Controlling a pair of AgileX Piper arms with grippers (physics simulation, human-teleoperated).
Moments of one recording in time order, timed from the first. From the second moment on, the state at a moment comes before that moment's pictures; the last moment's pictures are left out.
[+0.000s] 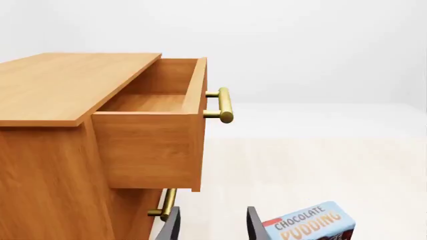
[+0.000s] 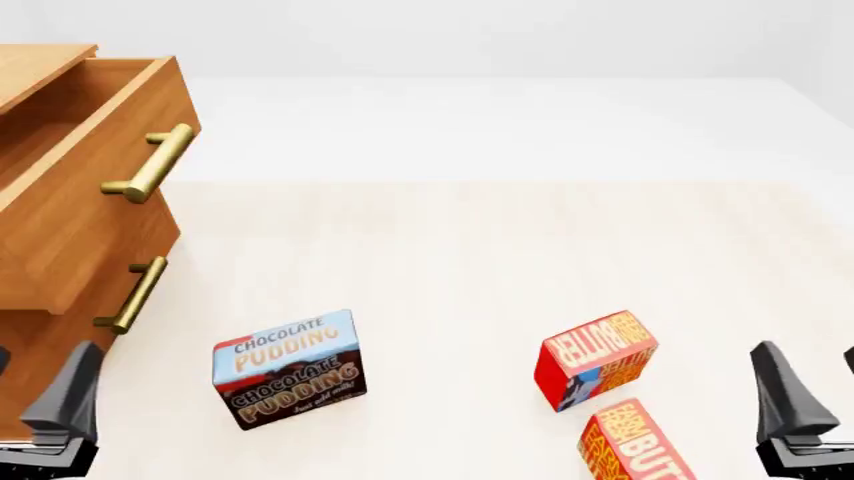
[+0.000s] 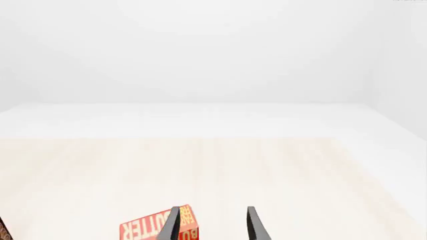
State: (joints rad) left arm 0.00 0.00 0.00 0.00 0.00; right arm 0.00 0.00 0.00 0.00 0.00
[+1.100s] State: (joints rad) left arm -0.44 0.36 -0.22 0.17 -0.02; right arm -0.01 0.01 0.00 0.00 0.00
